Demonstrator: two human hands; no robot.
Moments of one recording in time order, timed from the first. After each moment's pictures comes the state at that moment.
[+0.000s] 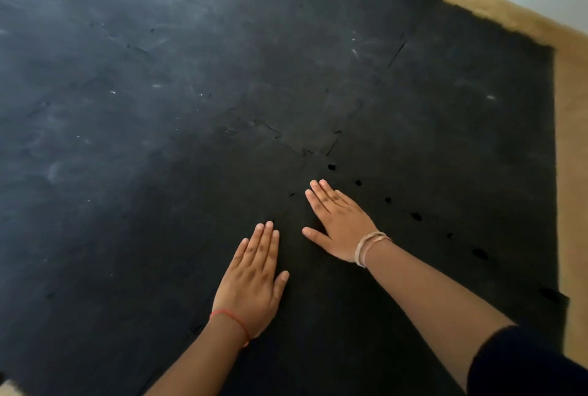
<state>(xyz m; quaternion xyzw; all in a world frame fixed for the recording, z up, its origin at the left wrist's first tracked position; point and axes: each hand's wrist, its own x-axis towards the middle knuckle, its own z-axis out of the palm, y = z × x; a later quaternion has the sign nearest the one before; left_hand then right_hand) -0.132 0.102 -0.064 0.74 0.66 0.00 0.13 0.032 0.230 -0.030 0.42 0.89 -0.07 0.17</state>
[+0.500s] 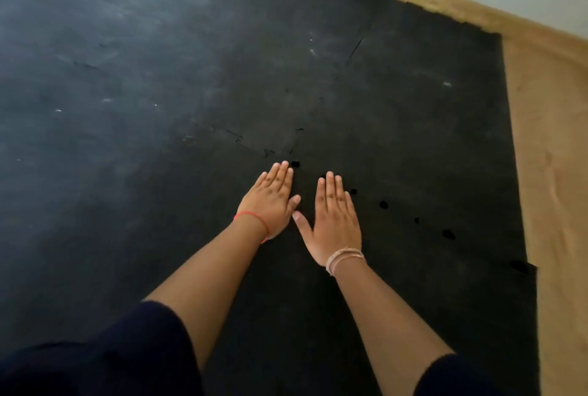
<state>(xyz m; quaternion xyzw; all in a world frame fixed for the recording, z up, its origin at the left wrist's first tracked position) -0.084 0.234 -0.042 0.78 0.60 -0.01 0.14 0.053 0.207 -0.055 0.65 0.75 -0.05 0.01</state>
